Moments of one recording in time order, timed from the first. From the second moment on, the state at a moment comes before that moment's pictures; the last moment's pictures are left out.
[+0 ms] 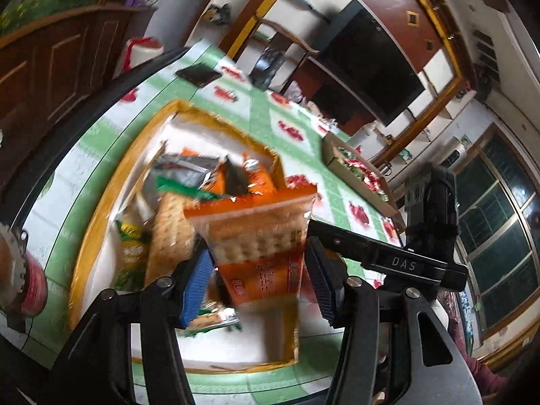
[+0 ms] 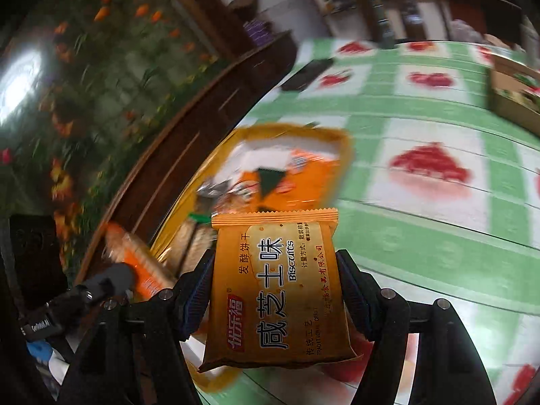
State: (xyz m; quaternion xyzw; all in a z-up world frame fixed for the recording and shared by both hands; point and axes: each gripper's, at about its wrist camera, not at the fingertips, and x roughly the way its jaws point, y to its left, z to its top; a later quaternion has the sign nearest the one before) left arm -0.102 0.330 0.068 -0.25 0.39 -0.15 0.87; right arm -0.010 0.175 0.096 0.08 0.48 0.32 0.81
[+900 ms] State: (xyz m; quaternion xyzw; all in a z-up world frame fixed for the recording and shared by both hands) left arm -0.146 0.282 0.099 -0.10 0.32 -0.02 0.94; right arm -0.079 0.148 0.115 0.10 0.39 0.23 0.89
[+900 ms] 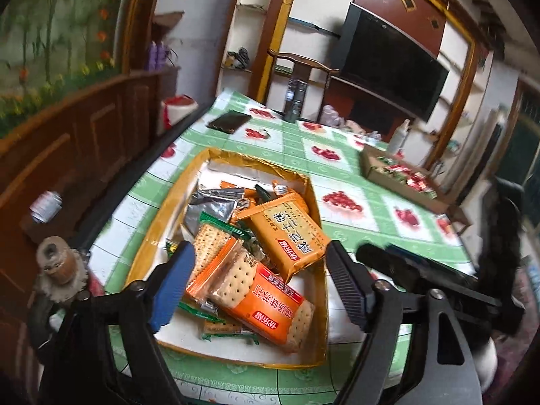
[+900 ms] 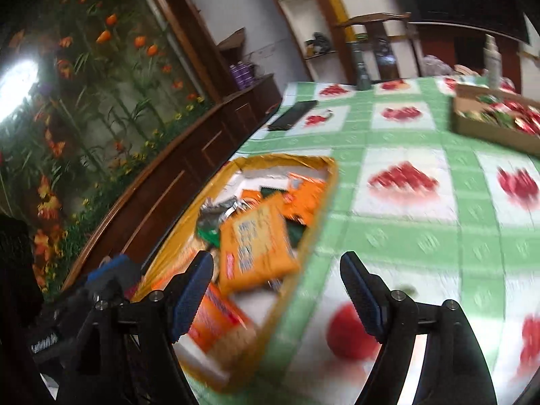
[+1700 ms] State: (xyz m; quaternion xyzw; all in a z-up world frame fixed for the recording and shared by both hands) left arm -0.155 0.215 0.100 0.00 0.36 0.04 0.93; right arm -0.141 0.103 0.109 0.07 0.37 0.20 0.91
